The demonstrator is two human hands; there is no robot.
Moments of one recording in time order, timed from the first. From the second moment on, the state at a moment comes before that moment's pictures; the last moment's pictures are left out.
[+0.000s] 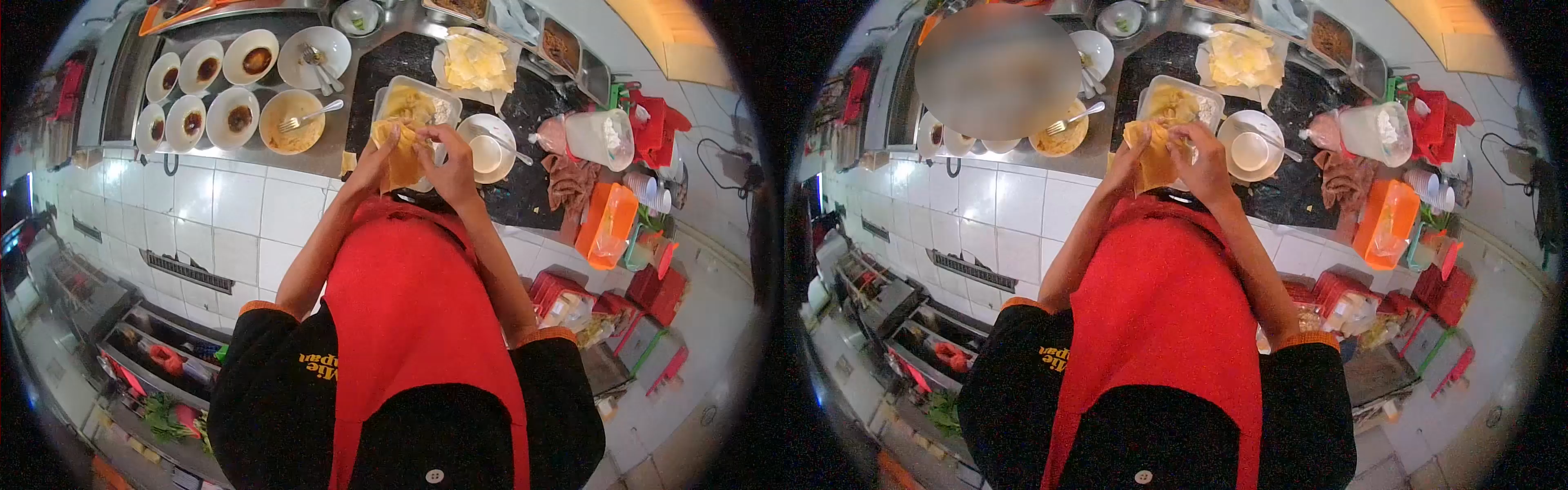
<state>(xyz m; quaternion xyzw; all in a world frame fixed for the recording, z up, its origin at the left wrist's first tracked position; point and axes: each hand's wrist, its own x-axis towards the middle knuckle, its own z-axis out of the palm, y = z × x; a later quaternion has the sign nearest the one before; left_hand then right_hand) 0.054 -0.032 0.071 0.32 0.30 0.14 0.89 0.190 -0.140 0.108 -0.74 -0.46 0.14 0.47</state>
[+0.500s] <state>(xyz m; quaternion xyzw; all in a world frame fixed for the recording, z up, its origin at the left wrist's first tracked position) 0.067 -0.036 0.058 0.44 0.31 0.10 0.83 0.207 -0.162 0.109 -0.72 -0.36 0.23 0.54</state>
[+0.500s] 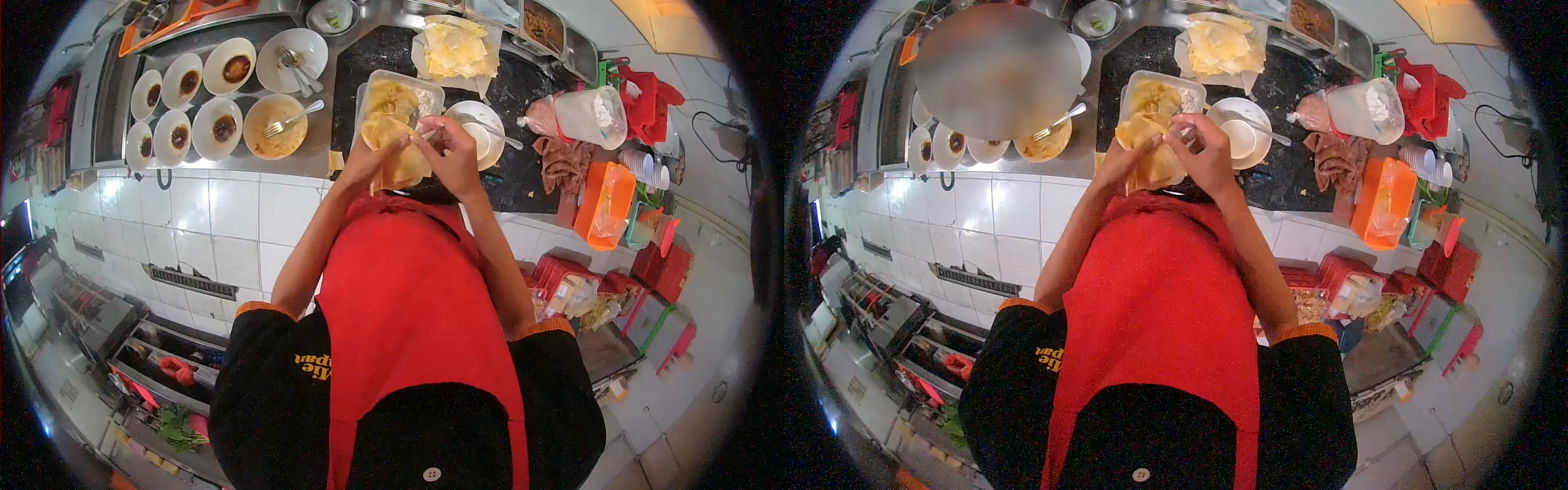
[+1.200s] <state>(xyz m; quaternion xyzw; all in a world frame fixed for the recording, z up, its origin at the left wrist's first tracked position) 0.080 -0.037 0.090 0.46 0.36 0.12 0.81 0.229 -0.194 0.137 -0.78 -0.53 0.13 0.31</state>
